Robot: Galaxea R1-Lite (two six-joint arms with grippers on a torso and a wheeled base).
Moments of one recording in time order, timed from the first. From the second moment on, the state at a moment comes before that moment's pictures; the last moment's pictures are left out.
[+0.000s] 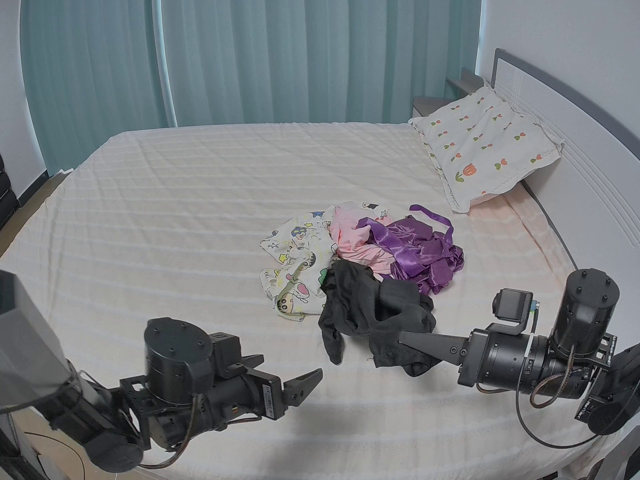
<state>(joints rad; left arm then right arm) -0.72 1.83 -0.33 -1.06 0.06 -0.40 0.68 1.66 -0.32 -1.17 0.26 0.70</state>
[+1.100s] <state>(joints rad) -0.61 2.38 -0.69 -1.21 0.15 -0.28 0.73 1.50 -0.33 -1.16 0.31 0.69</state>
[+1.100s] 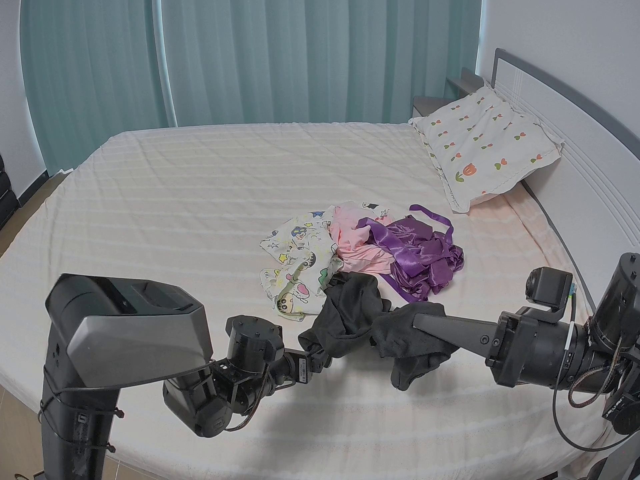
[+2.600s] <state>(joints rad) -0.66 1.90 -0.59 -1.20 0.21 -0.56 0.52 1.60 -0.53 -1.26 0.29 0.69</state>
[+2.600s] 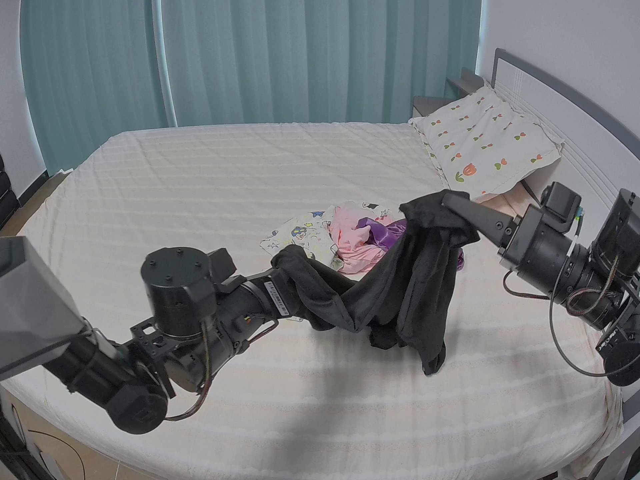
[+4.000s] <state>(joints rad) -0.68 1.92 -0.35 -1.42 0.28 -0.73 0.43 1.75 -0.20 -1.55 0.26 0.79</state>
